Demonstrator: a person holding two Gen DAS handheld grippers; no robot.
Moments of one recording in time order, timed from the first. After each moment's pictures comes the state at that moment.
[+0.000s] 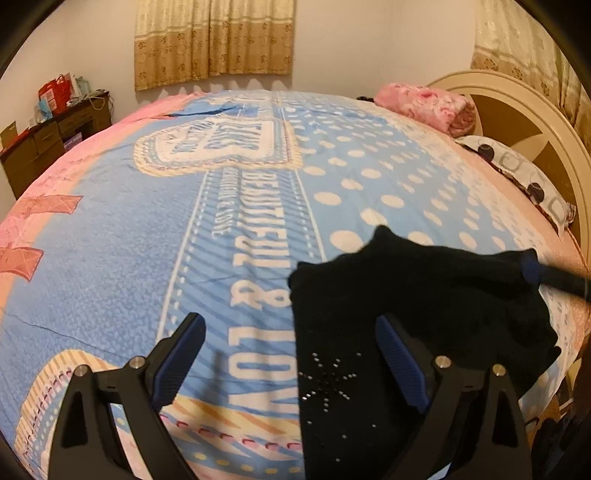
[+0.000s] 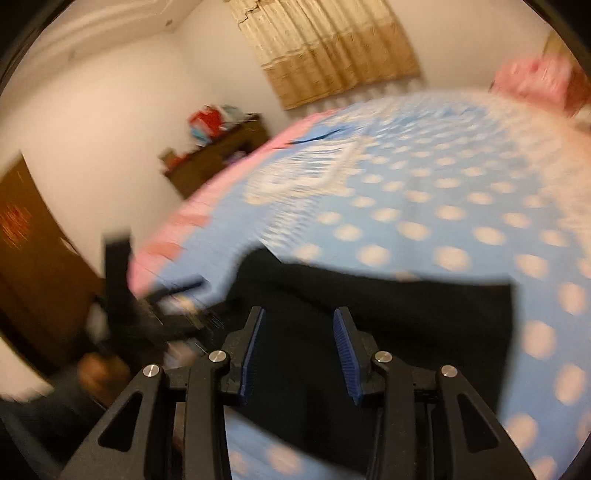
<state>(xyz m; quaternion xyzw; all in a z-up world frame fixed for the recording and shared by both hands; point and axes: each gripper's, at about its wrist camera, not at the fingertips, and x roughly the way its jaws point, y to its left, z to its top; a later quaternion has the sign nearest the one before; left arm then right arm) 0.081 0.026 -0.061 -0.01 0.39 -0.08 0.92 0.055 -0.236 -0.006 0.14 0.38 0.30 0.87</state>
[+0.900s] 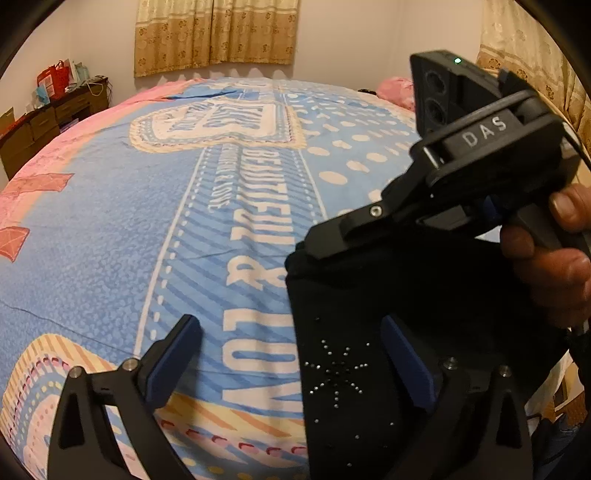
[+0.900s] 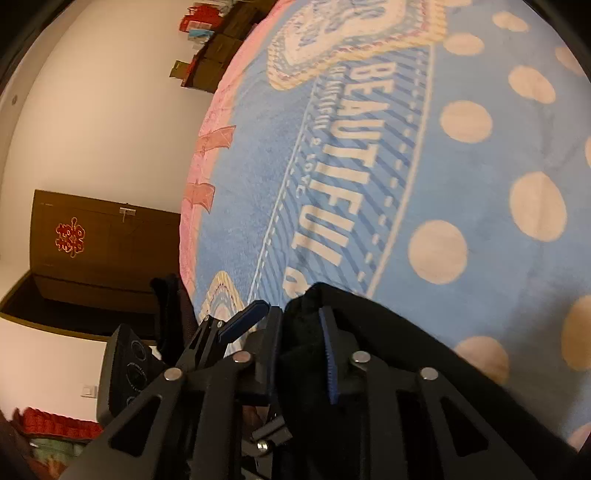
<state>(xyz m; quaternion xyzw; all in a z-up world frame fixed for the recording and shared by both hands) 0.088 0.030 -0.084 -0.03 0.41 -0.09 0.91 0.211 -0.096 -0.082 0.19 0.63 0.41 0.63</state>
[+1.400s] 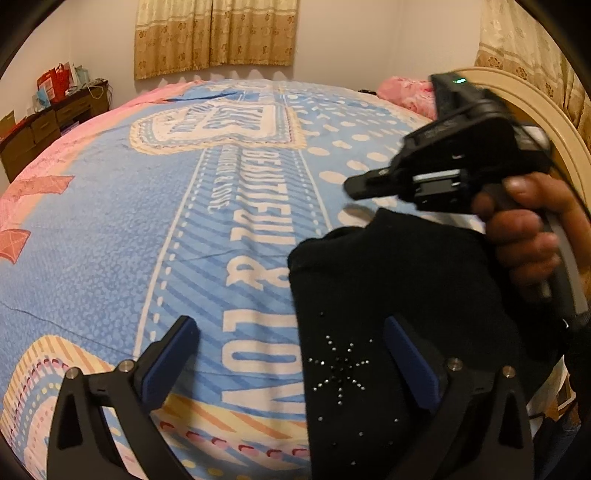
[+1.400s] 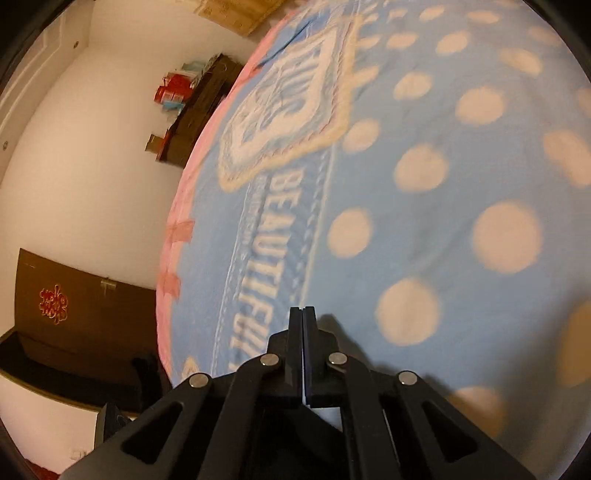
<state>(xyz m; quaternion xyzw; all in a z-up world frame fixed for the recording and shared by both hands) 0.087 0.029 -0.084 -0.02 0.41 -0.09 0.91 0.249 -0.160 -0.087 0.26 0.55 0.32 0.72</state>
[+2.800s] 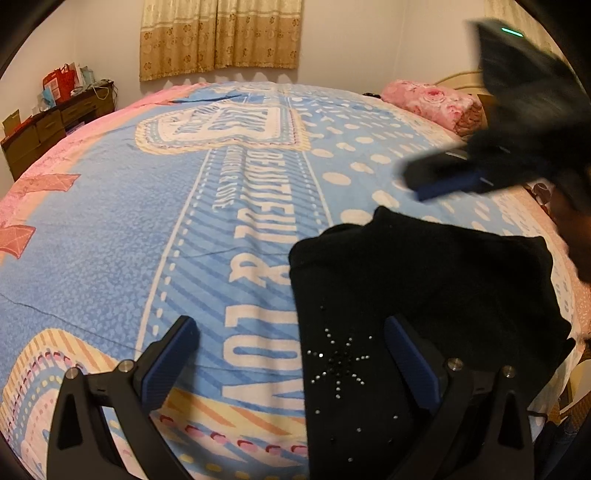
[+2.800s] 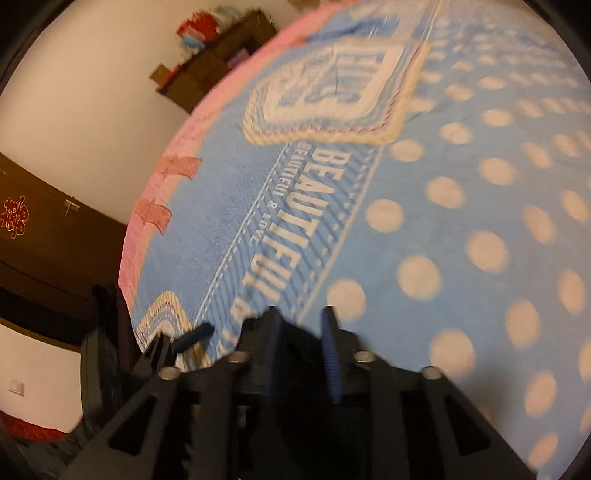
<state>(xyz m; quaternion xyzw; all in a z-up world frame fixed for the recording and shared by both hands) 0.081 0.027 -0.085 -0.02 0.40 -0.08 0.91 0.190 -0.142 -0.023 0.07 0.56 0.33 0.76</state>
